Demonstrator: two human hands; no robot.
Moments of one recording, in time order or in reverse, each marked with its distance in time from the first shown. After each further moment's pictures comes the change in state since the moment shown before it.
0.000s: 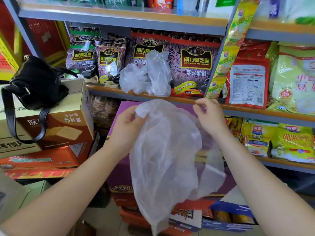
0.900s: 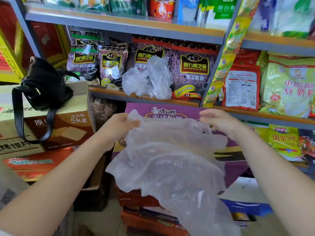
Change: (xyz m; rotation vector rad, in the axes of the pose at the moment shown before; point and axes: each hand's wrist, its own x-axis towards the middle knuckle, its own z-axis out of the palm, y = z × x) left_hand 0.003 0.013 -0.066 0.375 -0.122 -0.256; right_hand -0.017 -0.008 -0.031 0.203 -0.451 0.300
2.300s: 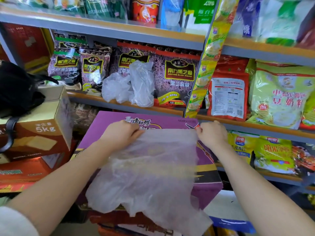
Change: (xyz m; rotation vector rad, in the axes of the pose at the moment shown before) left_hand 0.074 0.009 0.094 1.143 0.075 0.541; right_hand 0.059 0.075 -0.052 -1.006 0.383 -0.118
